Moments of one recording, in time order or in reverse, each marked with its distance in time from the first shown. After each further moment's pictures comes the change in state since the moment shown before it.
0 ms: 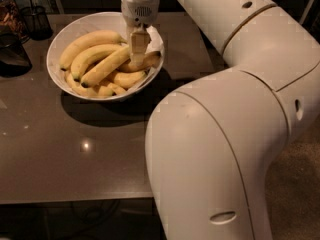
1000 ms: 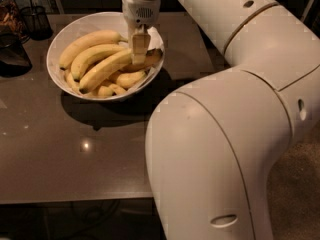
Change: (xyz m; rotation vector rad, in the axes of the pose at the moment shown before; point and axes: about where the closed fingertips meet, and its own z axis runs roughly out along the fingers) arm 0.003 0.005 0.001 -0.011 0.008 -0.004
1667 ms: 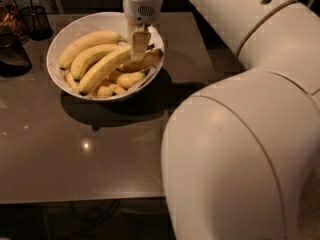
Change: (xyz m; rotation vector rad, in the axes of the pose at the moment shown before) arm -0.003 -0.001 -0.011 0.068 -0.036 -0.006
